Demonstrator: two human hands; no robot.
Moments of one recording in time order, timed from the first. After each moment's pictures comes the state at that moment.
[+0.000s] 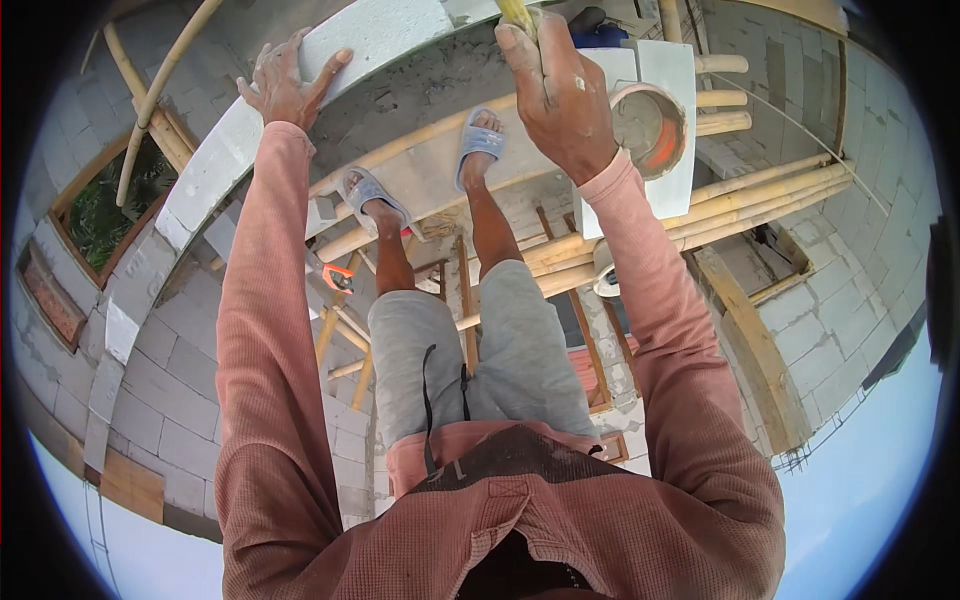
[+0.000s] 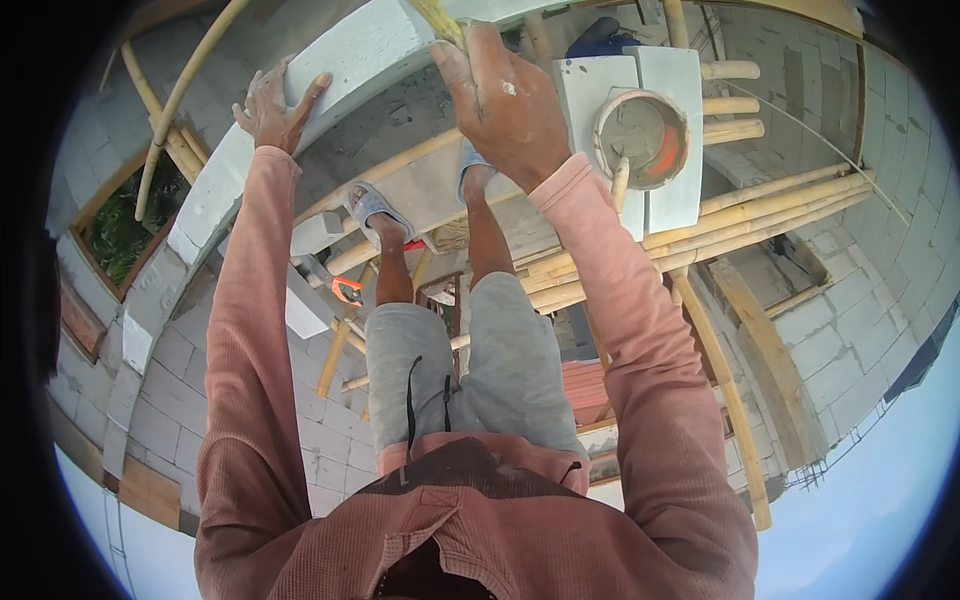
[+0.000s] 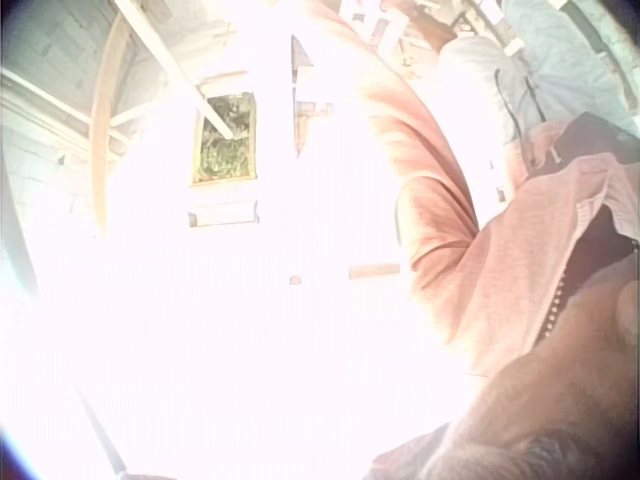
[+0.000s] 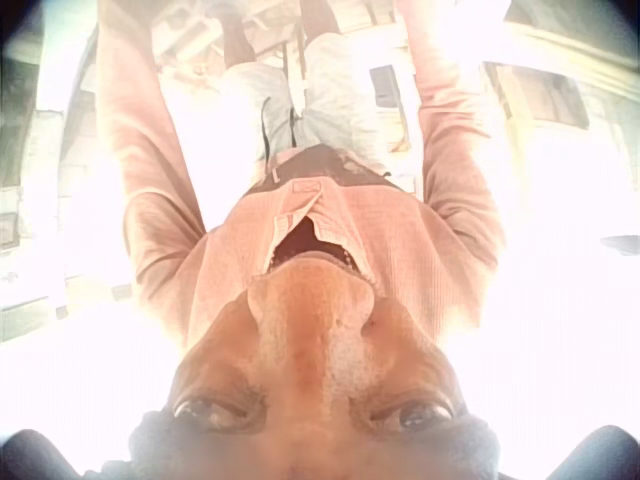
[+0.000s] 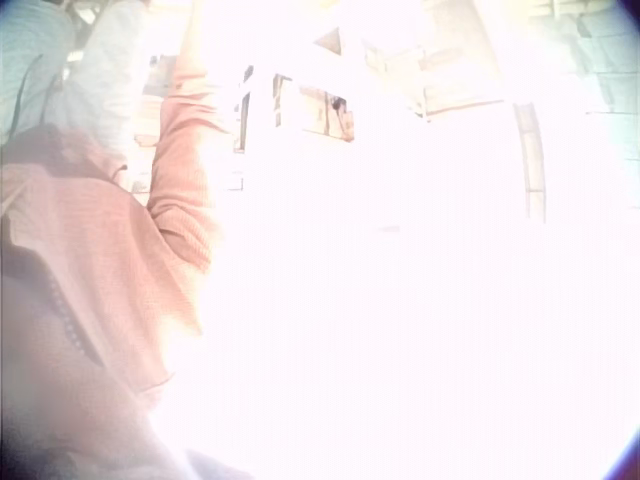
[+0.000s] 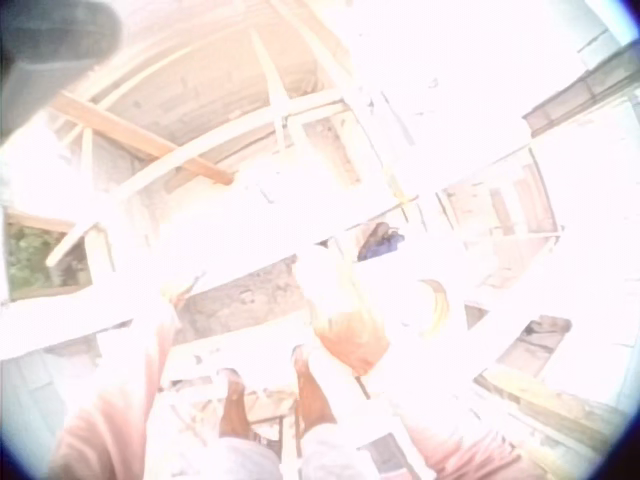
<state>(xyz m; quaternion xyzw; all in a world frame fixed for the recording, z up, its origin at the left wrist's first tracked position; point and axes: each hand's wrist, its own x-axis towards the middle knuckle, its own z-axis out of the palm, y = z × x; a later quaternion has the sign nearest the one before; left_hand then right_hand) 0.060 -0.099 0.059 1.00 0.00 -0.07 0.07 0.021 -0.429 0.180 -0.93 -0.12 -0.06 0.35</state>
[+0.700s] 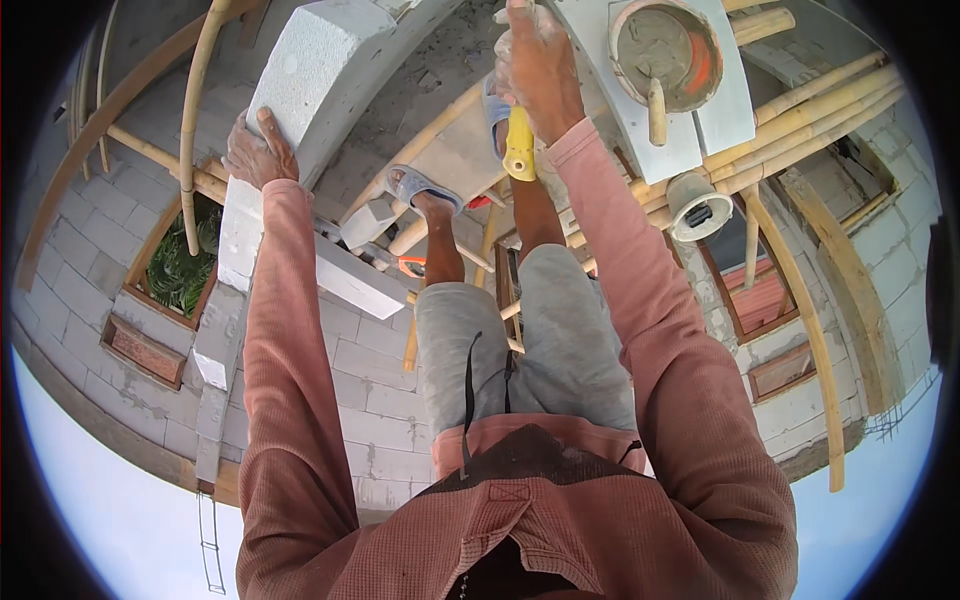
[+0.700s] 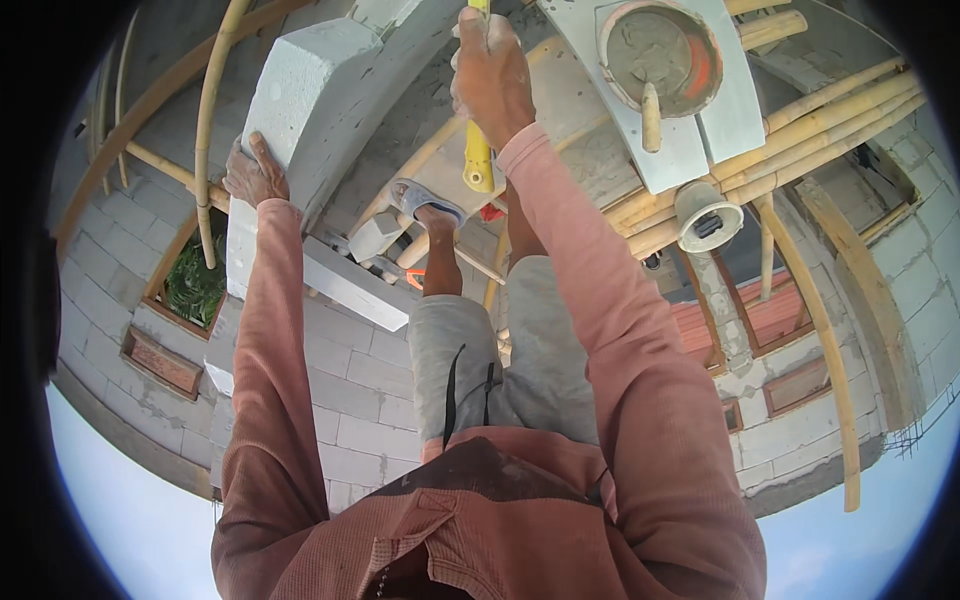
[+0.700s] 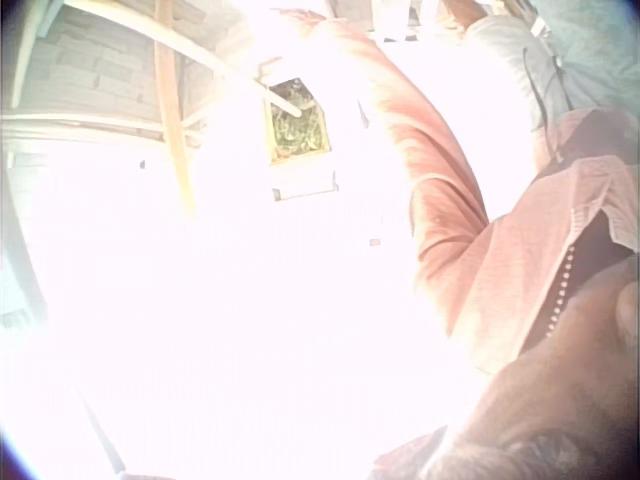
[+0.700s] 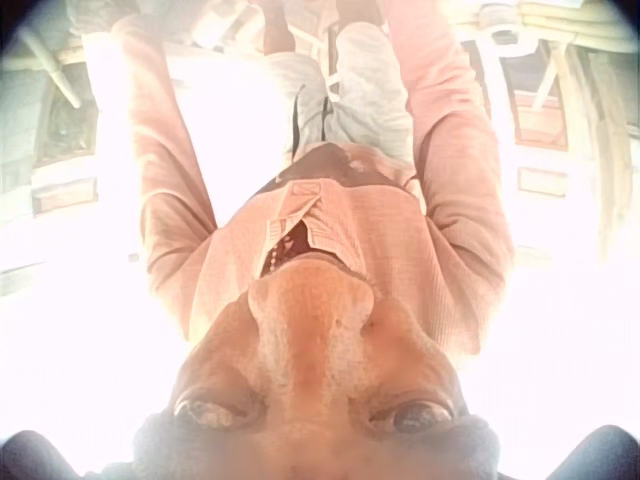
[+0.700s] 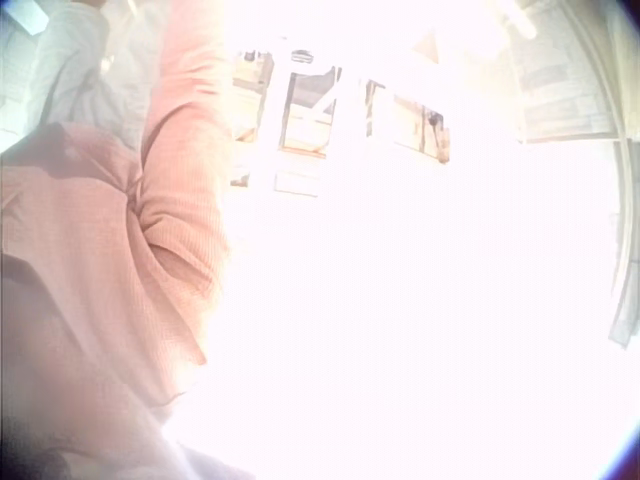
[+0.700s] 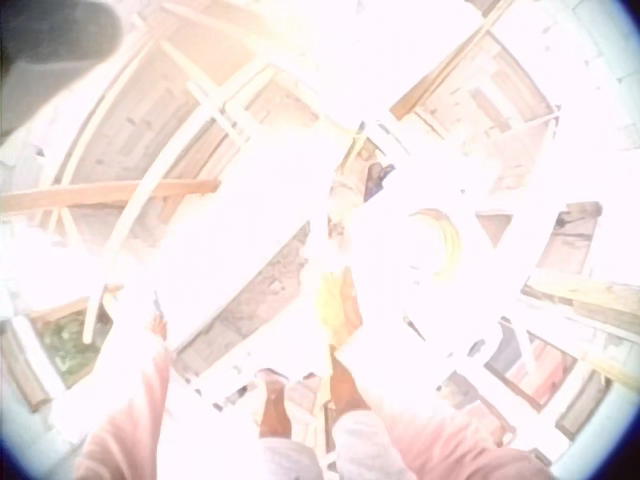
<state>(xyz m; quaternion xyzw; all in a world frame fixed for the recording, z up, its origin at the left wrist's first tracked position) 0.068 -0.095 0.066 0.99 0.05 -0.07 0.07 -0.017 -0.470 0.136 -0.48 0.37 0.11 0.79</state>
